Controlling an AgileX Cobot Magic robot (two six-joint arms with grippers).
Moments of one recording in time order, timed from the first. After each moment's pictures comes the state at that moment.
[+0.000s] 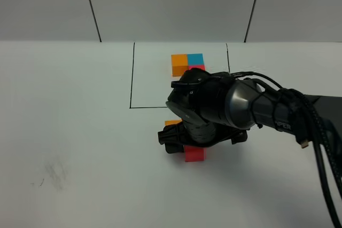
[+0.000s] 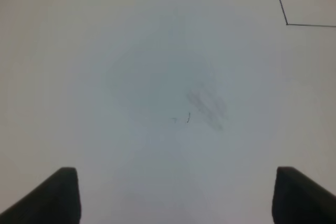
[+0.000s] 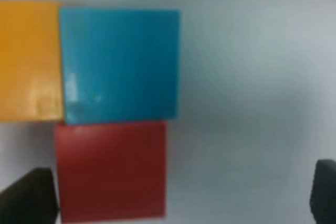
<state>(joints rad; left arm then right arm) 0.08 -0.01 -0.51 -0.04 1.07 0.01 0.78 2.07 -1.46 -0.36 0.97 0.88</state>
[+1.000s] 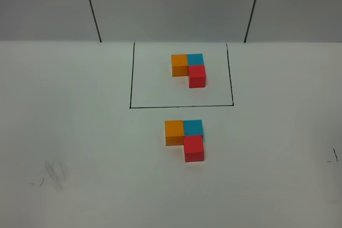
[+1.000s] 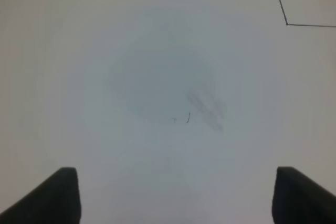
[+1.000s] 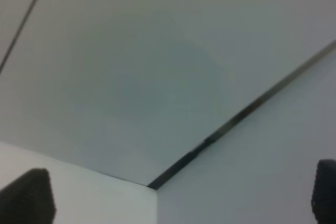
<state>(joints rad) 0.08 -0.01 -0.51 -0.04 1.07 0.01 0.69 1.06 -1.47 -1.07 1.15 0.27</state>
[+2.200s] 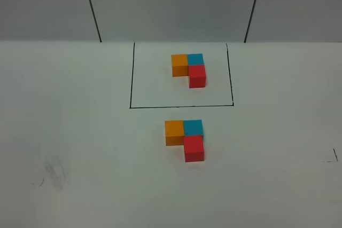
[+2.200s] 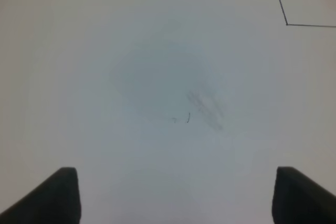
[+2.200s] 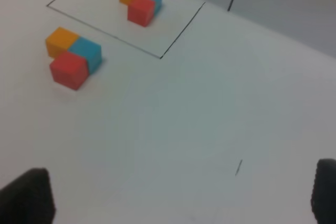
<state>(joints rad) 0.08 -0.01 -0.51 -0.04 1.07 0.01 0.66 0.28 -0.76 -0.23 1.13 0.02</state>
